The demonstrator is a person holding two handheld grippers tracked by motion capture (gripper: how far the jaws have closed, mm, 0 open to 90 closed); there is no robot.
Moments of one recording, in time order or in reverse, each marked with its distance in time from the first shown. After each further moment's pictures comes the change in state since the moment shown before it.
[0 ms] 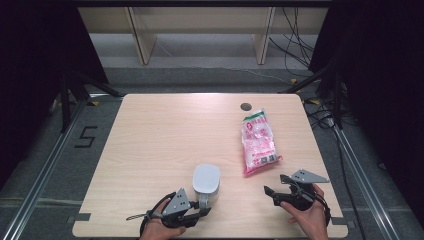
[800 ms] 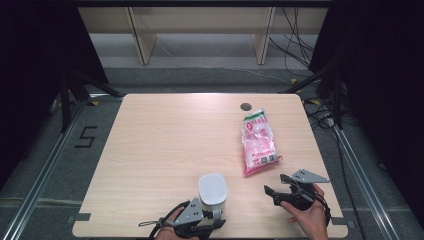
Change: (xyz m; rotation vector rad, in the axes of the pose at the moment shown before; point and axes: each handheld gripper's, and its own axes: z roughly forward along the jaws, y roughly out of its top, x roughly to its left) left arm -0.036 0.003 0.025 -0.029 -0.104 0.004; right arm 0.003 0.000 -0.001 -0.014 0.012 0.040
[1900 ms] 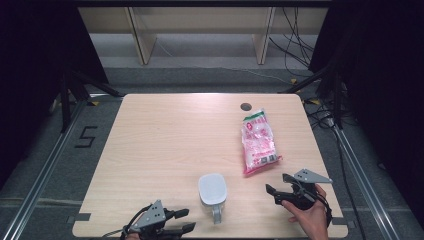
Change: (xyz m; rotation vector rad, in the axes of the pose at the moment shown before) left arm 0.019 -0.030 -0.075 -0.057 0.046 -0.099; right arm -0.002 0.000 -0.003 -0.018 -0.022 0.031
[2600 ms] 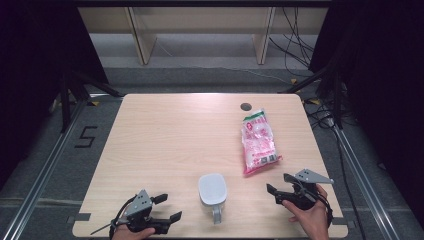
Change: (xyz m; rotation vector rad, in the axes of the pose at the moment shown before) left arm 0.035 -0.004 -0.023 0.001 0.216 -0.090; right arm -0.004 0.000 -0.001 -0.016 -0.007 -0.025
